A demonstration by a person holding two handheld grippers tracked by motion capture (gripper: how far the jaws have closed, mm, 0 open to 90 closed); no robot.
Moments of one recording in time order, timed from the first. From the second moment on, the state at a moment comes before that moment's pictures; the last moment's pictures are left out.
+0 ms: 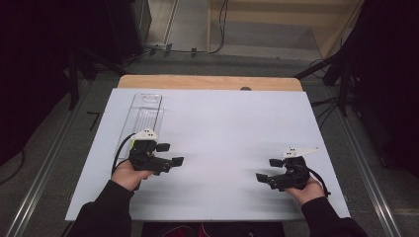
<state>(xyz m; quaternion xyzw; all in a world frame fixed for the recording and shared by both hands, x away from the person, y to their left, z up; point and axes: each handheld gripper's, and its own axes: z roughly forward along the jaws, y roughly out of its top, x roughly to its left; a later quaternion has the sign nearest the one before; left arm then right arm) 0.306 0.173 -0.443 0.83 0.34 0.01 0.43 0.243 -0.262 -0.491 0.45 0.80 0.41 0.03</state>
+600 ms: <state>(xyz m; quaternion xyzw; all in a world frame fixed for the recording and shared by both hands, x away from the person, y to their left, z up) 0.285 0.179 -0.459 0.84 0.32 0.01 0.43 0.243 -0.262 -0.490 0.45 0.80 0.41 0.03</state>
